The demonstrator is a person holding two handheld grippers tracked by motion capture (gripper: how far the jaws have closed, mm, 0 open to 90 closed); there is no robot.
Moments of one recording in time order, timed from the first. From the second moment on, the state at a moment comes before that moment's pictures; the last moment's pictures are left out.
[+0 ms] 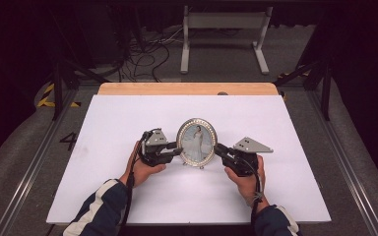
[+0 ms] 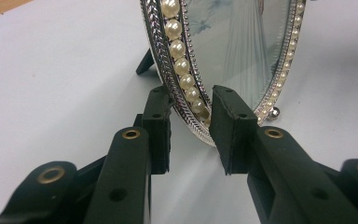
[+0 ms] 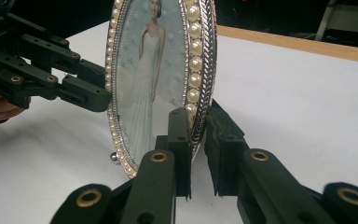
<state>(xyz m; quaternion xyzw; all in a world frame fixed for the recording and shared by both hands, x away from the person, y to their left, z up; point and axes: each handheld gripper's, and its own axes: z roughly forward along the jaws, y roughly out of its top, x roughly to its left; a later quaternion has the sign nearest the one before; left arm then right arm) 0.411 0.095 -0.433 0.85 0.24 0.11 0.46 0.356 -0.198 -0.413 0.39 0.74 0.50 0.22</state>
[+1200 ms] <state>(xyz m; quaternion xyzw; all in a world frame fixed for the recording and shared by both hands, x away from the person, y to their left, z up) 0.405 0.097 -0.428 0.85 0.24 0.12 0.45 0.357 -0.198 -0.421 0.40 0.74 0.50 0.23</state>
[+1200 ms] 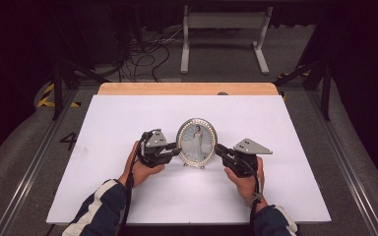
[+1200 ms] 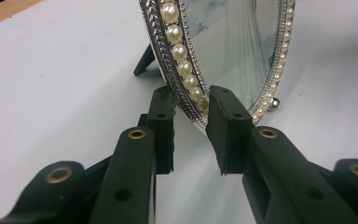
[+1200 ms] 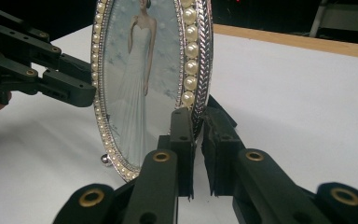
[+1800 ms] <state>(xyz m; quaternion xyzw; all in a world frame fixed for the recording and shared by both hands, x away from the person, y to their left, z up) 0.403 0.096 -0.432 0.86 0.23 0.12 0.44 0.361 -0.196 -0.420 0.40 0.74 0.49 0.23</state>
